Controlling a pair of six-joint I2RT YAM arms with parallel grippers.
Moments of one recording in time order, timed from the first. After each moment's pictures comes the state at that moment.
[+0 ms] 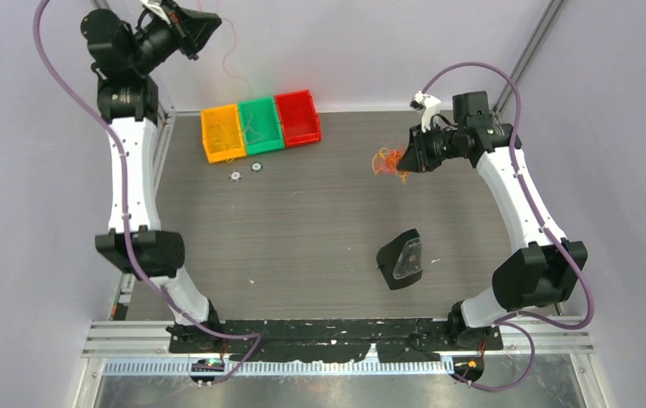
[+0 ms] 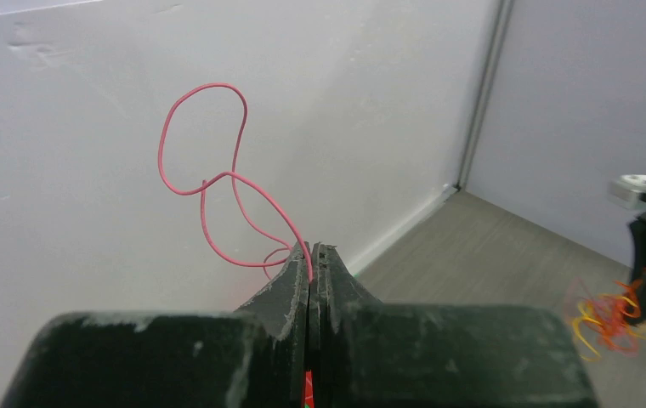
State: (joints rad) left arm 0.10 1.70 2.14 -0.12 0.86 -0.19; right arm 0.11 1.50 1.52 -0.88 -0.66 -0.22
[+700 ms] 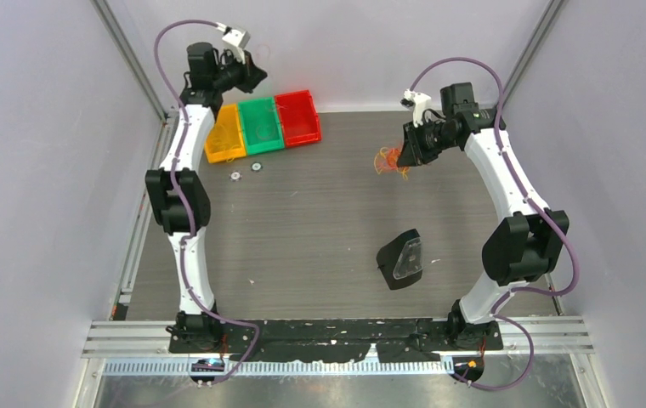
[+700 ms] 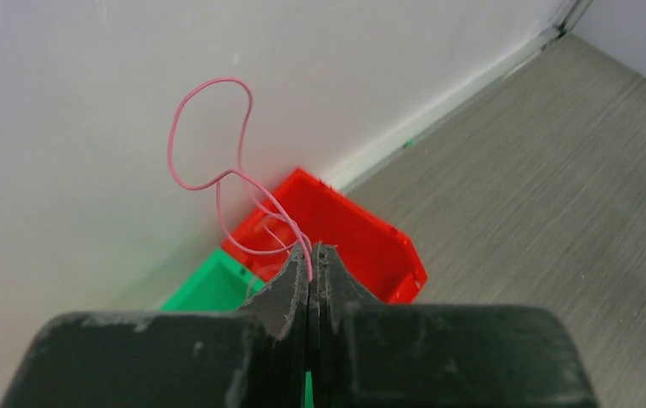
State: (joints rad) left arm -0.04 2.22 2.22 -0.12 0.68 0.07; right arm 0.13 1.68 1.66 -0.95 -0.56 -0.28
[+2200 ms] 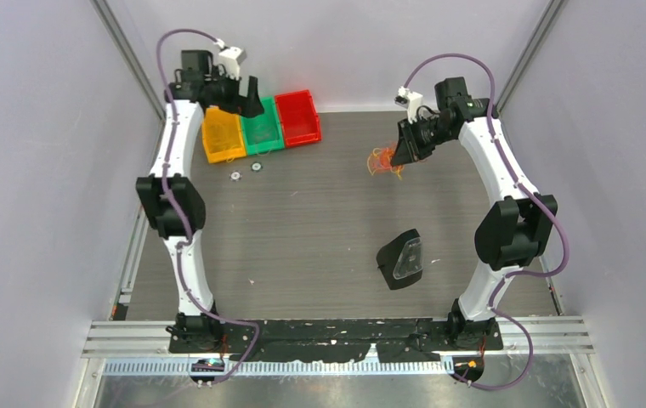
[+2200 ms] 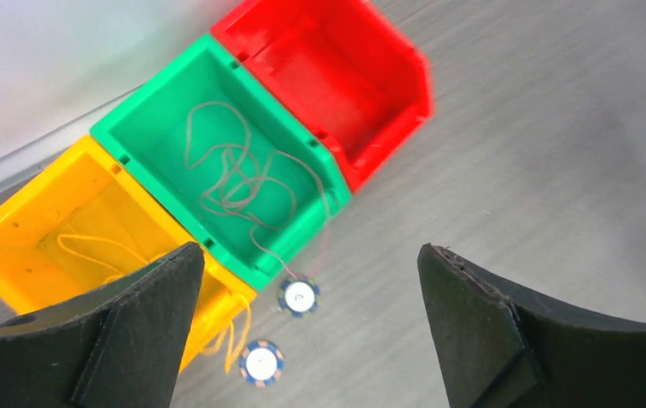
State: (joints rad) left arm -0.02 2.25 2.32 -0.76 0.47 0.22; right arm 0.13 1.81 1.79 -1.07 -0.64 -0.34
